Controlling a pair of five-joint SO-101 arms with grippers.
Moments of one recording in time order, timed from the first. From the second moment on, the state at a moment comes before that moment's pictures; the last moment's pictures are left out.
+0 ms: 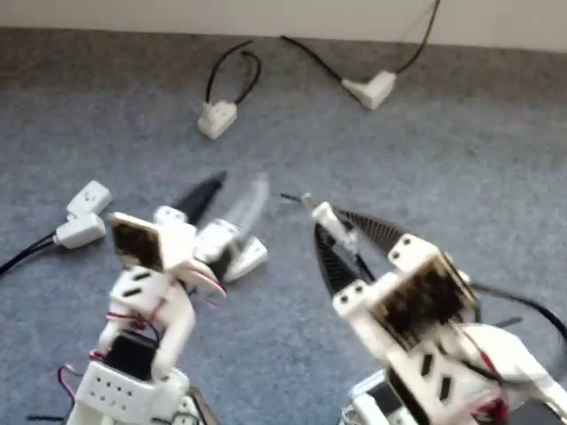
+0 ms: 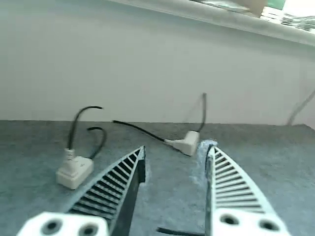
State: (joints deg) left arm 13.9 -89.7 82.5 16.3 13.0; right arm -35.1 -65.8 14.1 78.1 22.9
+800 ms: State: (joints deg) left arm -23.5 -89.7 90.8 35.0 18.2; right arm -38.6 -9.4 1.0 84.9 4.4
